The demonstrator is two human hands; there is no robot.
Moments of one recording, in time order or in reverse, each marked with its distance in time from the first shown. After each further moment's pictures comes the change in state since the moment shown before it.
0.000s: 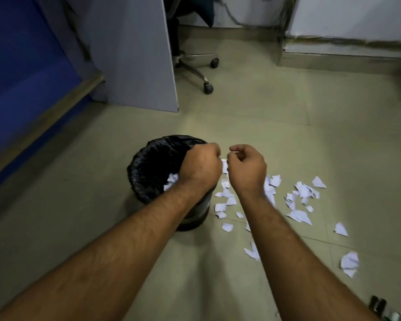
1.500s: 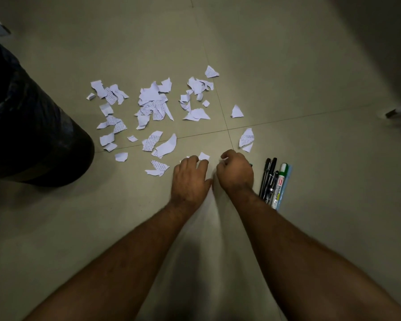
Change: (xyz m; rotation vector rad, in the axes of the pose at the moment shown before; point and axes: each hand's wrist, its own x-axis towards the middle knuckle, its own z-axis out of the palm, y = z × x) left_hand -0.208 0.067 0.327 0.236 -0.310 0.484; right_hand -0.082 0.324 -0.205 -0.604 0.060 0.338
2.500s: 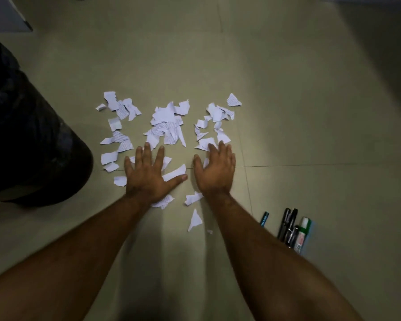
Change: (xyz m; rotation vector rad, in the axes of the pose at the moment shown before) left_hand 0.082 -0.134 -0.002 0.108 -0.199 -0.420; right_hand 0.095 -0.058 0.096 -0.082 0.240 -0.368
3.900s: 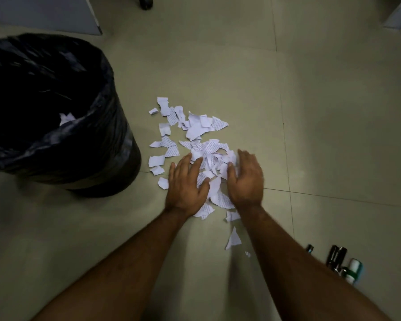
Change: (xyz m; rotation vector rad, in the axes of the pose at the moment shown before) left_hand -0.008 -0.021 0.021 -0.421 0.392 0.087; right_hand 0.012 -0.027 0.018 0.132 -0.050 -0.161
